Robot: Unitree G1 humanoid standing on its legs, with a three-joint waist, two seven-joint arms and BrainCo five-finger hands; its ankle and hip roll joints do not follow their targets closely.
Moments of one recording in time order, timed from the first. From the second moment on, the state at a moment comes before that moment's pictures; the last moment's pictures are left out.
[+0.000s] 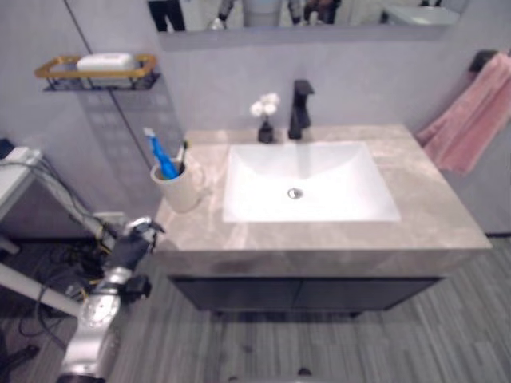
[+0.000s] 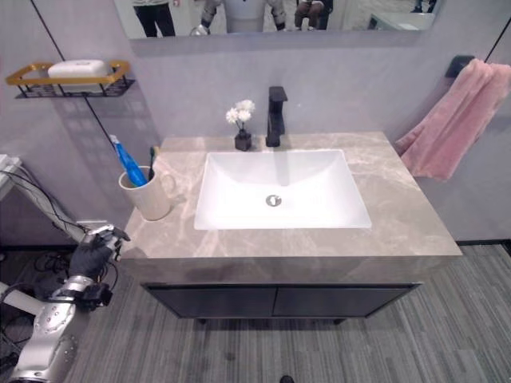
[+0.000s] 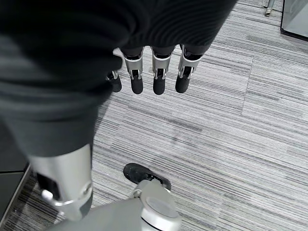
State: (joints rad) left arm 0.15 0.51 0.03 0.06 -0.55 -0.19 -0.02; right arm 0.13 -0.36 0.16 1.26 -0.15 -0.08 -0.06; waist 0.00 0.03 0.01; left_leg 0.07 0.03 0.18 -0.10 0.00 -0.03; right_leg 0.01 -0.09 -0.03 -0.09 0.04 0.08
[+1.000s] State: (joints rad) left arm 0.13 0.62 0.06 0.06 -0.76 -0.14 0.00; right arm 0.17 -0.40 0.12 1.23 -0.11 -0.07 -0.06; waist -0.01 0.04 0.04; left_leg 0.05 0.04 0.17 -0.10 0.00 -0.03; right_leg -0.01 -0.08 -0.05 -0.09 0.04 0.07
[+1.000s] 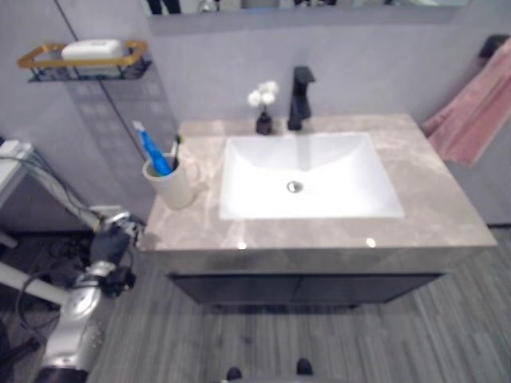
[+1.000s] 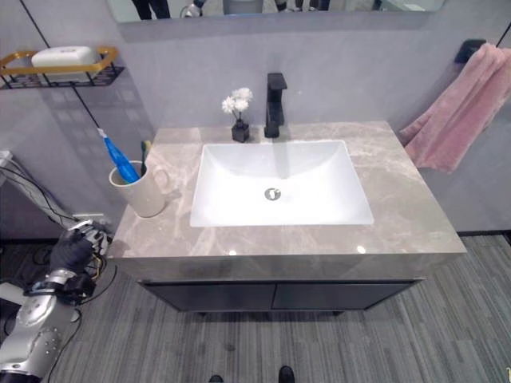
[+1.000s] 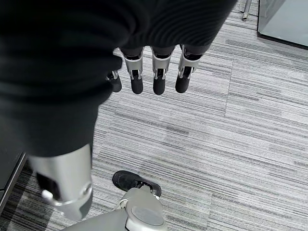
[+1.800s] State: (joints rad) left arm 0.13 0.63 0.03 0.06 -0.83 -0.14 0.00; right arm 0.15 -0.42 0.08 1.19 -0.04 -0.06 -0.06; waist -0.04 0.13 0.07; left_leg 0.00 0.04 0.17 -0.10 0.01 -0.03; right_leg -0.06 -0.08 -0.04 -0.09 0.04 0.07
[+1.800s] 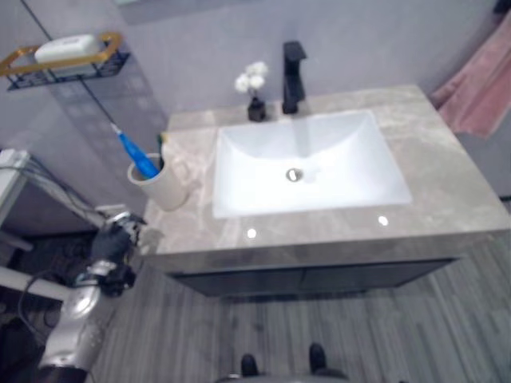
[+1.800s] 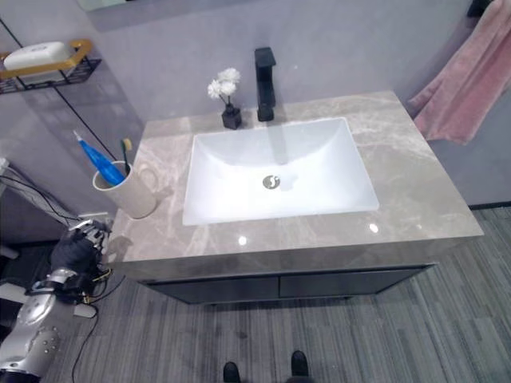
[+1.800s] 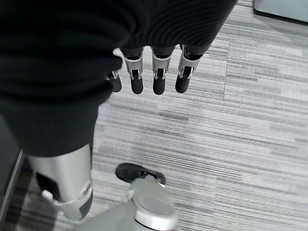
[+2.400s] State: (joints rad) left arm 0.00 0.61 0.06 0.08 -0.83 -0.16 0.08; right arm 0.12 -0.44 0.08 1.20 -0.02 -0.06 -0.06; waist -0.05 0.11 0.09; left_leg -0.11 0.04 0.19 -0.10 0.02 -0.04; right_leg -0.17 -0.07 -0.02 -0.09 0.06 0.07
